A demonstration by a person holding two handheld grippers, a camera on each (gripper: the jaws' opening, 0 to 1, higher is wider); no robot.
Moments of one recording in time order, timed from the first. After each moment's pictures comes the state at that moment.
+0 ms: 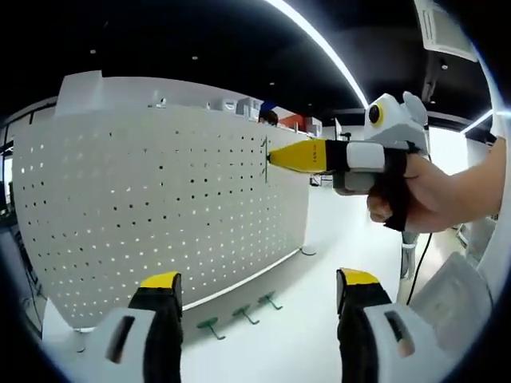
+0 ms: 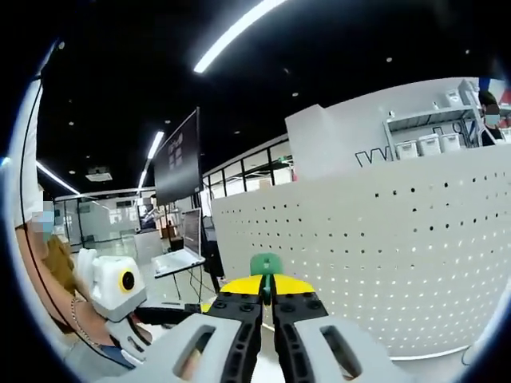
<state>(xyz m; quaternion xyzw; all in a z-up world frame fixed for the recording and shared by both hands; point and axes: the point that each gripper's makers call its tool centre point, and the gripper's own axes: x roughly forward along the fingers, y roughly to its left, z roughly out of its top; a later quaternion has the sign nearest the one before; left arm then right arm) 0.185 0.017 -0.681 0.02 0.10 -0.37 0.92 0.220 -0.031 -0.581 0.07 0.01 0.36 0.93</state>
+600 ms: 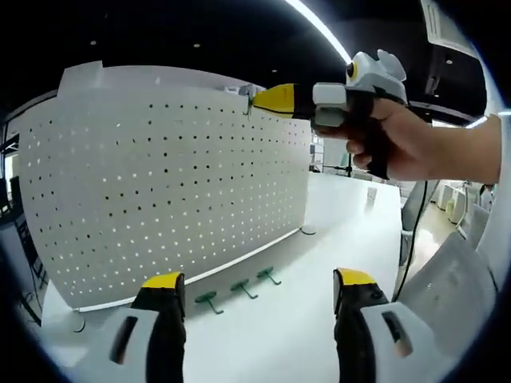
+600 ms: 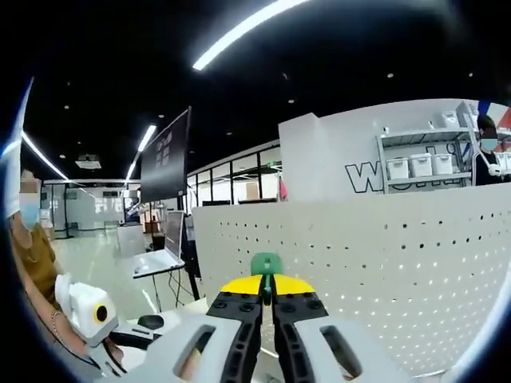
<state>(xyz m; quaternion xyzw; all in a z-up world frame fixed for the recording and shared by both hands) 0.166 0.025 -0.711 0.03 0.13 -0.37 0.92 0.250 -0.035 -0.555 0.03 -0.01 0.31 0.95</state>
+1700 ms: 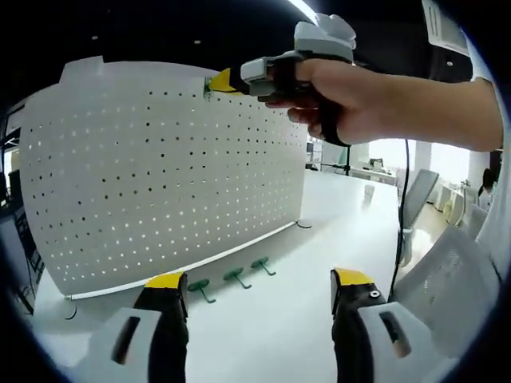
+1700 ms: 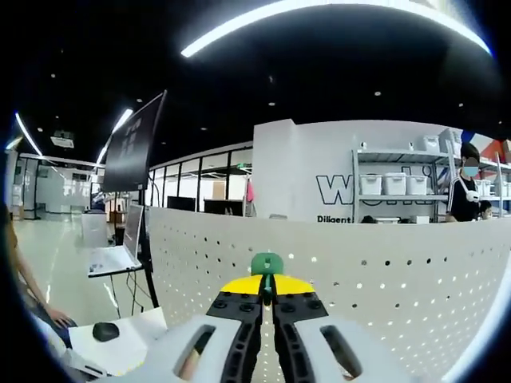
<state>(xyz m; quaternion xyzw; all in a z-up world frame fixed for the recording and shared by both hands) 0.158 0.026 -0.730 0.02 0.14 -0.37 0.92 0.315 -0.016 -0.540 -0.02 -0.04 0.22 0.97</state>
